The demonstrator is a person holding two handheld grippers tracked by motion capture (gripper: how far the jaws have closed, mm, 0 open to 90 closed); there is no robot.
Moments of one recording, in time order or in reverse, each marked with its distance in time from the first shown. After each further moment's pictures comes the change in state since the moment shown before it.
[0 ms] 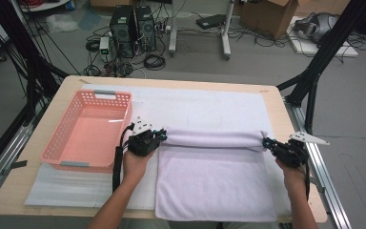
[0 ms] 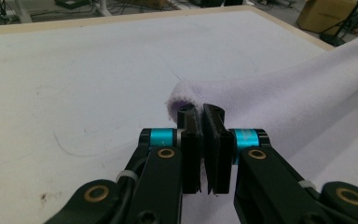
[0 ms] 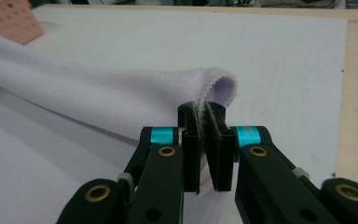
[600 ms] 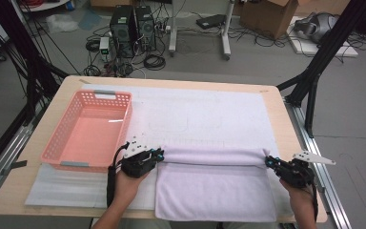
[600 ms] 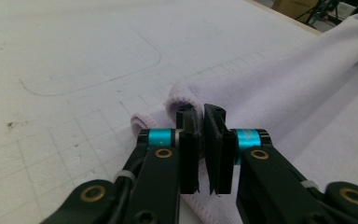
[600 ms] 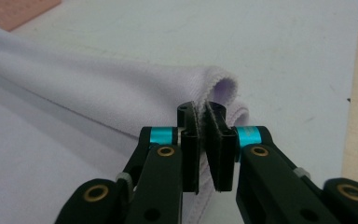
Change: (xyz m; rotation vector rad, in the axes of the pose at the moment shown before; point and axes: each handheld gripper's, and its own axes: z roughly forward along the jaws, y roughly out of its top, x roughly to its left) left arm -0.015 -0.034 -0.033 0.022 -0.078 0.033; right arm 0.021 -0.033 -0.035 0.074 0.007 -0.008
